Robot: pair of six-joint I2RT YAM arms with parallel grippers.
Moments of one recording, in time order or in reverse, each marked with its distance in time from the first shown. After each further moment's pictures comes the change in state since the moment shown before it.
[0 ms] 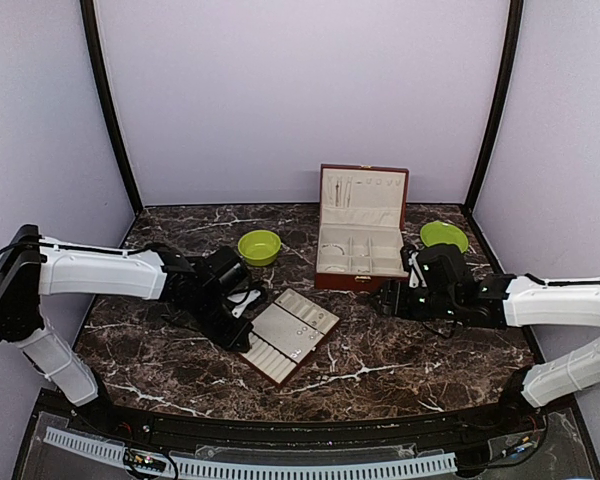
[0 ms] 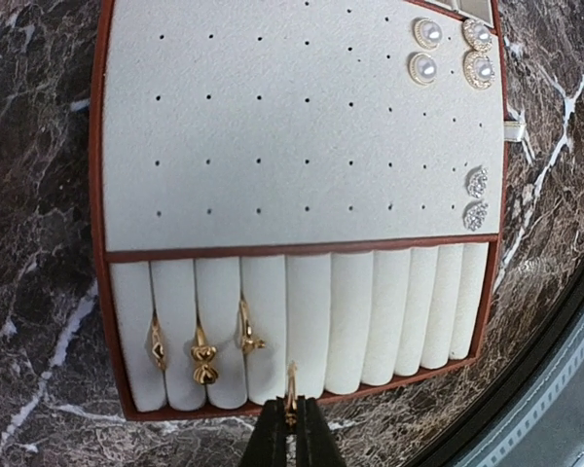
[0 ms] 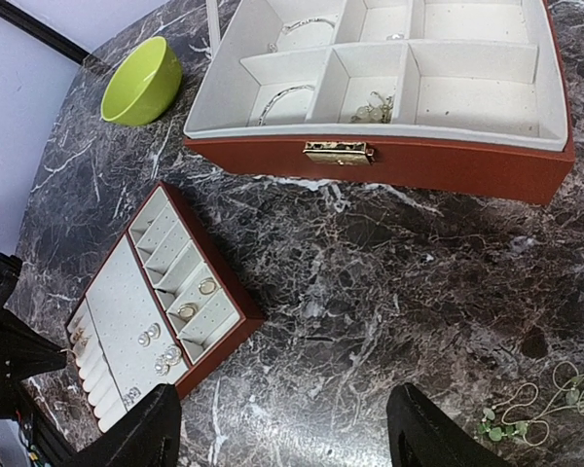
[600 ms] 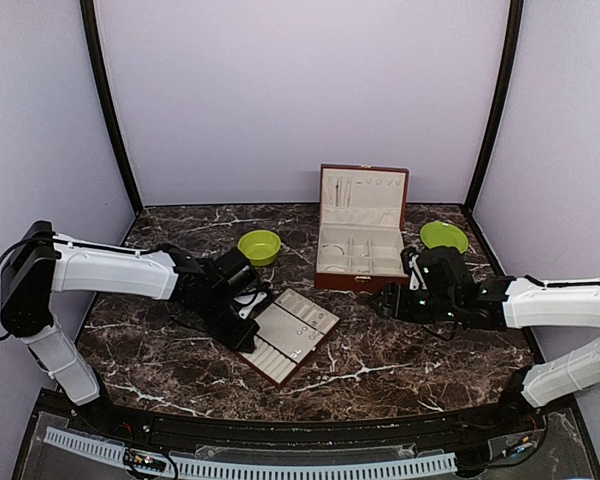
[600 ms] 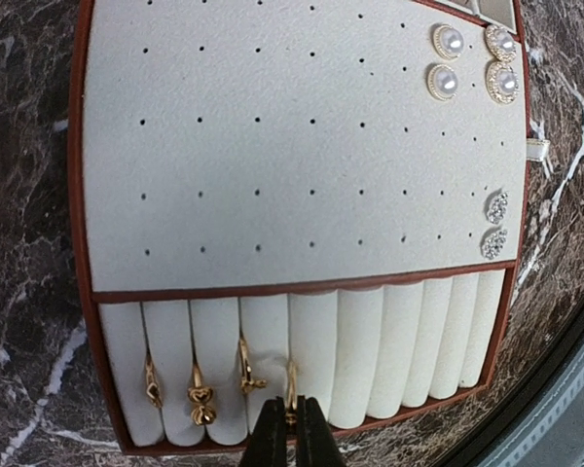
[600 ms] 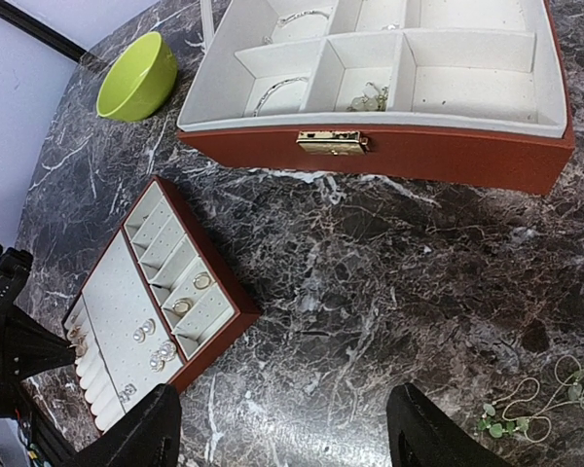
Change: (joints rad) left arm -0.015 0.063 0.030 0.019 -0.014 0.002; right arm 0.000 0.000 -0.015 0.007 -0.004 0.007
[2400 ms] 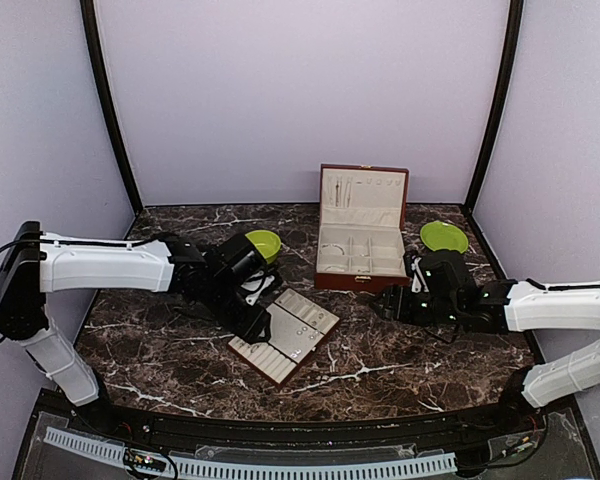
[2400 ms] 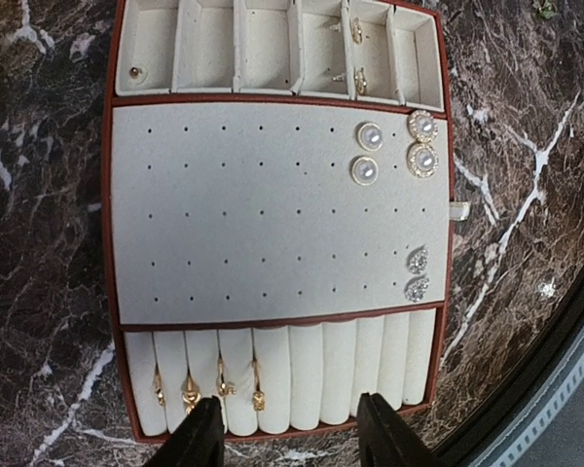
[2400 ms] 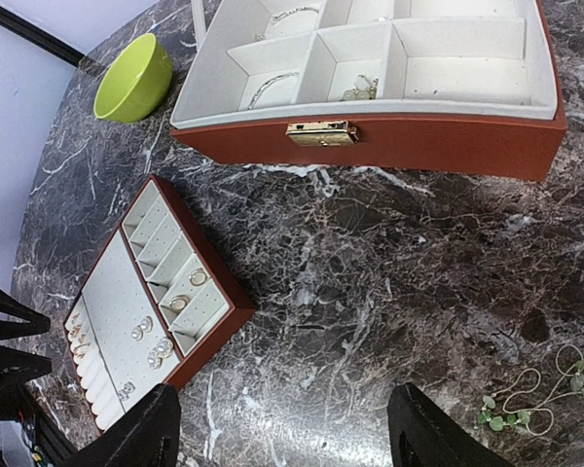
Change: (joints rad) left arm -0.043 -0.021 0.105 -0.039 -0.079 -0.019; right arm 0.000 -0.017 -0.031 0.018 0.000 0.024
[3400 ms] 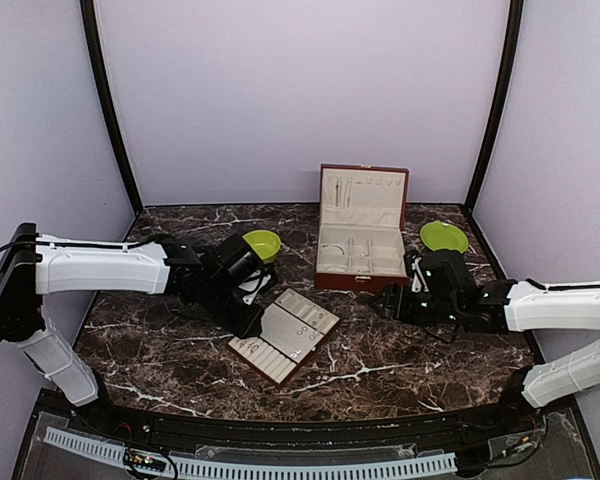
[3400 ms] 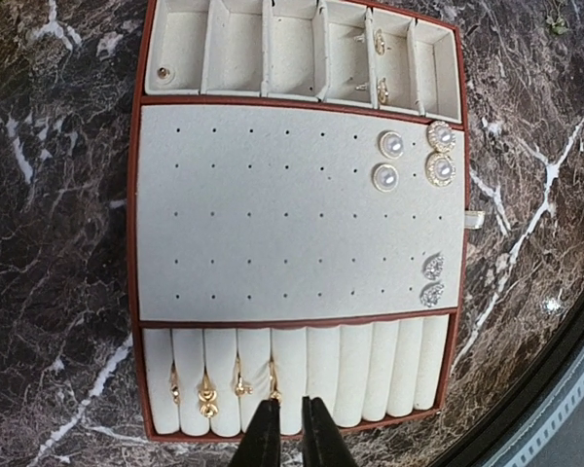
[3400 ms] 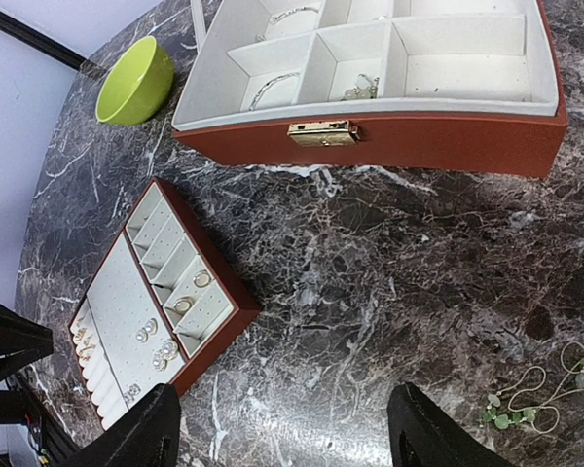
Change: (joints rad) left arm 0.000 -0.032 -0.024 0.021 -0.039 -0.026; right arm 0.000 0.000 0.000 0.005 -0.003 0.018
